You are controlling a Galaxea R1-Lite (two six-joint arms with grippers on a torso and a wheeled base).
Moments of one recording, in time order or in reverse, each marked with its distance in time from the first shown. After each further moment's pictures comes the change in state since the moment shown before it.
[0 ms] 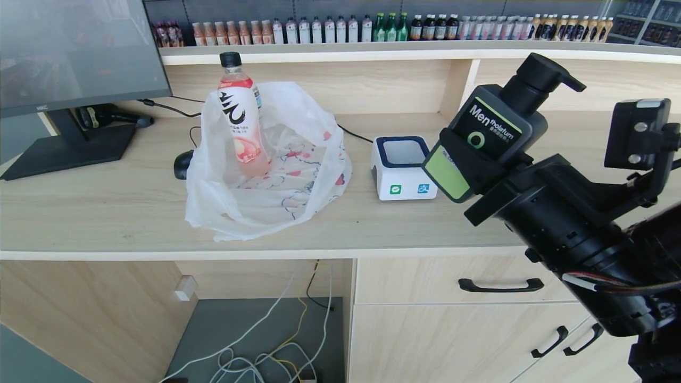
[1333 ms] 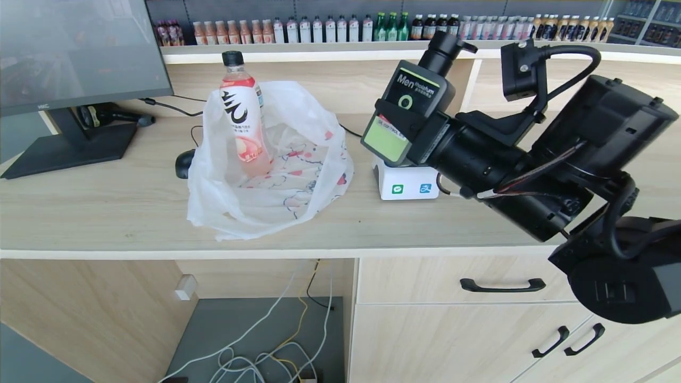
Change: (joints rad) left arm 0.000 0.000 0.000 0.000 0.000 0.000; right arm -0.046 0.129 -0.457 0.487 0.189 0.365
